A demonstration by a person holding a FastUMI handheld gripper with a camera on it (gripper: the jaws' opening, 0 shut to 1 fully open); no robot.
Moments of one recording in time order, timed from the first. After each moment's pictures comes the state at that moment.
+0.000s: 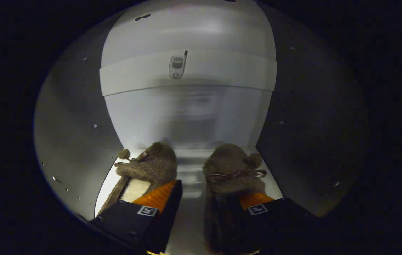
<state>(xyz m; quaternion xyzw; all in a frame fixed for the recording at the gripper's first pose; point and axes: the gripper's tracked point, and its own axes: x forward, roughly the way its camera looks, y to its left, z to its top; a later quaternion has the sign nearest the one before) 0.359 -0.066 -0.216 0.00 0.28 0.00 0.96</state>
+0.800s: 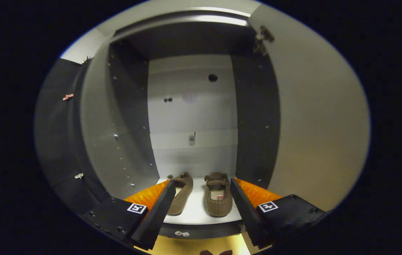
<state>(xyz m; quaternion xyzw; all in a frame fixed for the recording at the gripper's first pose) 0.163 -0.072 -0.030 0.04 0.05 0.01 1.00</state>
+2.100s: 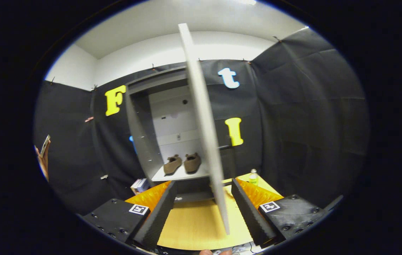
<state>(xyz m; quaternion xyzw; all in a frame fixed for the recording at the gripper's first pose) -0.180 -0.268 -0.020 0.11 0.05 -0.03 0.99</state>
